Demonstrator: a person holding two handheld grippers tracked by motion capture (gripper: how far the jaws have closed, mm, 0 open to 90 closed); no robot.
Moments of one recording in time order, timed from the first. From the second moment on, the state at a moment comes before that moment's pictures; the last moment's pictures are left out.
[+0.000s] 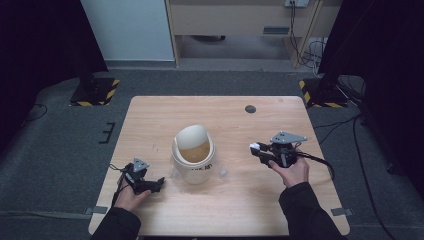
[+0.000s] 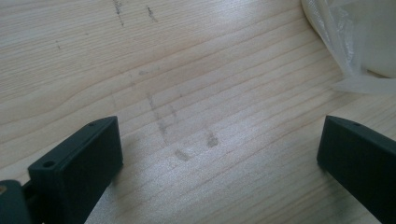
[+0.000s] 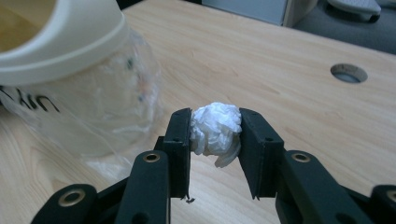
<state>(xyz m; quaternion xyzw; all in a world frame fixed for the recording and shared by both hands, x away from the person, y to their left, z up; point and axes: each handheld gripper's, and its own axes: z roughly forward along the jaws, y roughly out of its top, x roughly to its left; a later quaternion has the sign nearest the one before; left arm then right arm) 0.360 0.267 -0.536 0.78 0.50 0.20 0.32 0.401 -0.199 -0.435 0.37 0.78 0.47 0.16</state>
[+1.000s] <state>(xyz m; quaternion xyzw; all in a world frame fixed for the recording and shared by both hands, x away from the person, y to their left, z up) 0.360 0.267 -0.536 0.78 0.50 0.20 0.32 0.375 -0.189 -0.370 0.31 0.74 0.57 0.15</state>
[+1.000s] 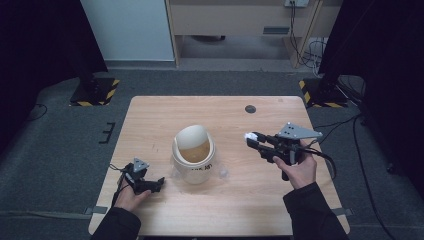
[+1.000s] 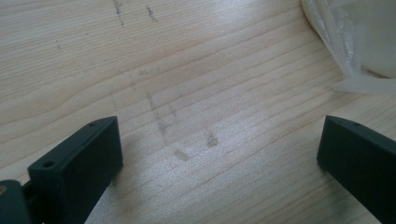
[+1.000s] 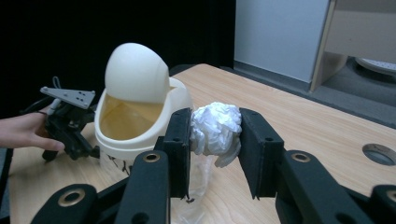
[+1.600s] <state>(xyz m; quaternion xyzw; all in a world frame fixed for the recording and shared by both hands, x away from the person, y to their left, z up) 0.360 0.267 -0.536 0.78 0.50 0.20 0.32 0.366 -0.166 -0.351 0.27 0.74 0.60 0.13</state>
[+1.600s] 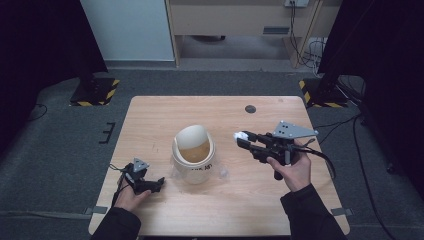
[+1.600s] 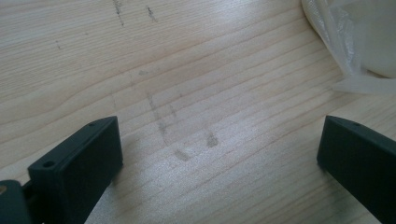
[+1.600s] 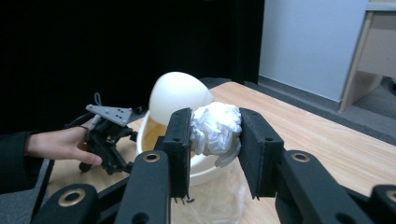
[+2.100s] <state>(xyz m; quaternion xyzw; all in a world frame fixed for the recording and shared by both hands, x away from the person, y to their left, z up) 0.360 0.267 -0.536 0.78 0.50 0.20 0.32 0.366 -0.123 -0.339 0.23 0.76 0.61 0.11</state>
